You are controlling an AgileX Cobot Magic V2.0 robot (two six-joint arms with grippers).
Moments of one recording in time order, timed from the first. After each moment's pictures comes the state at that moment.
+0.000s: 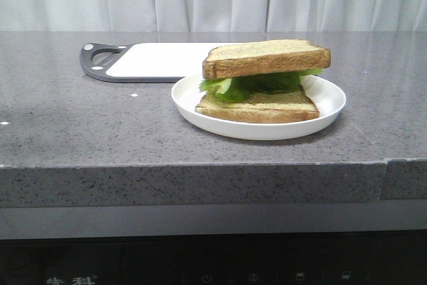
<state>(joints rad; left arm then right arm) -0.28 0.95 -0.93 -0.58 0.43 0.57 0.27 0.39 -0.44 0.47 0.09 -0.42</state>
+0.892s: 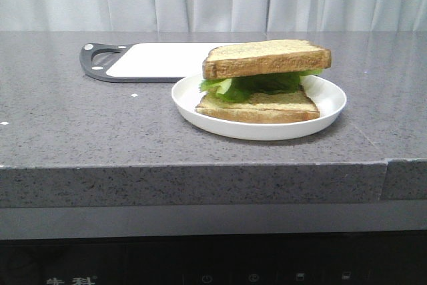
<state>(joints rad) -0.28 0.36 -0.46 -0.51 0.27 0.56 0.27 0.18 -0.29 0.47 0.10 -0.42</state>
